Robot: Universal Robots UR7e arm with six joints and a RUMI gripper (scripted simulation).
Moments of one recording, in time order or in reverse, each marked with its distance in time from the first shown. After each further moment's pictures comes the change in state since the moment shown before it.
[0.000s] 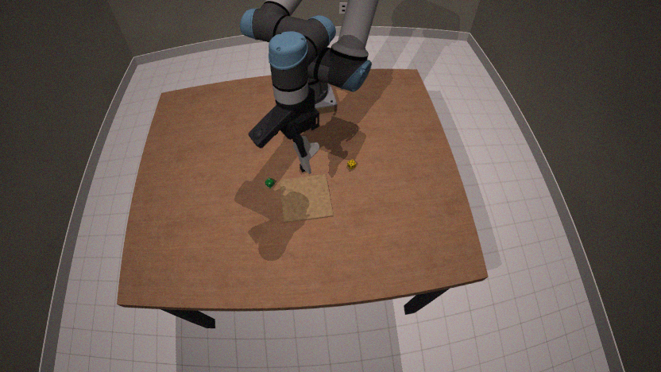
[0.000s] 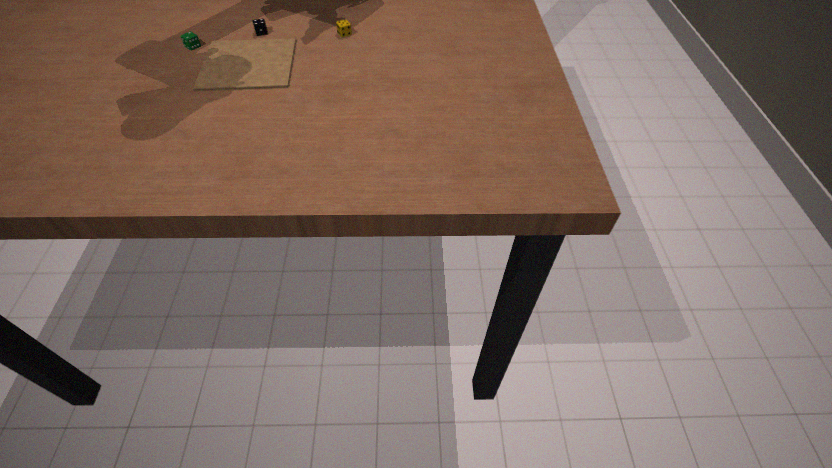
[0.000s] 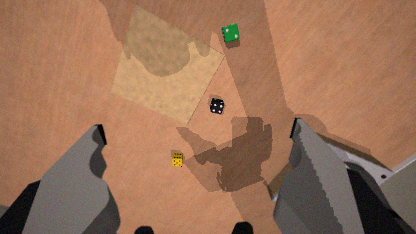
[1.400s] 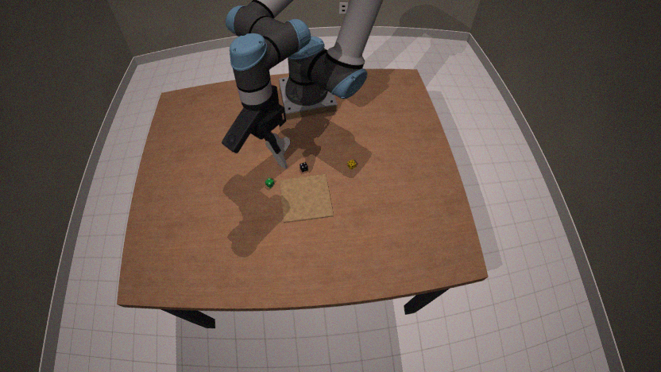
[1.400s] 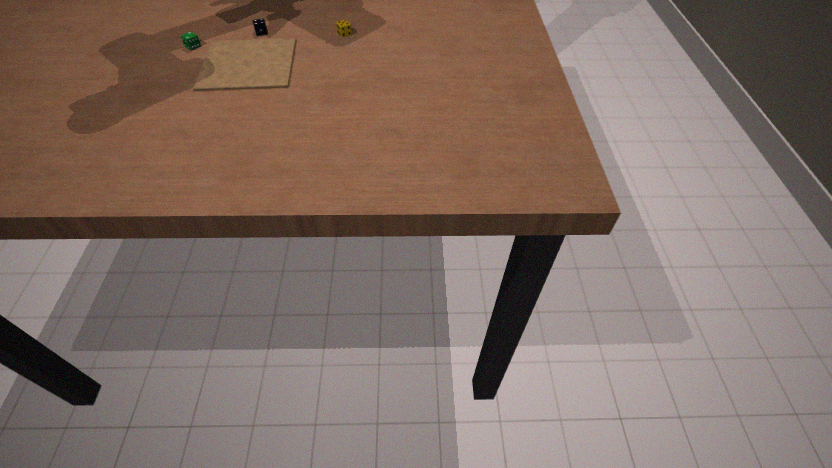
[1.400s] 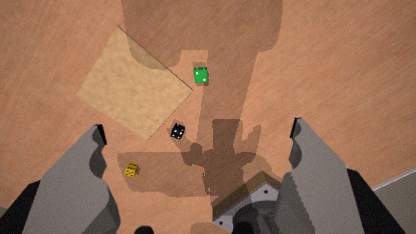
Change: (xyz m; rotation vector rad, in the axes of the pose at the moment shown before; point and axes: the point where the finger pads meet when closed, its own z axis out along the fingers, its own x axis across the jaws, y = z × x) arm 0.047 -0.058 0.003 -0.002 -0.014 -0.262
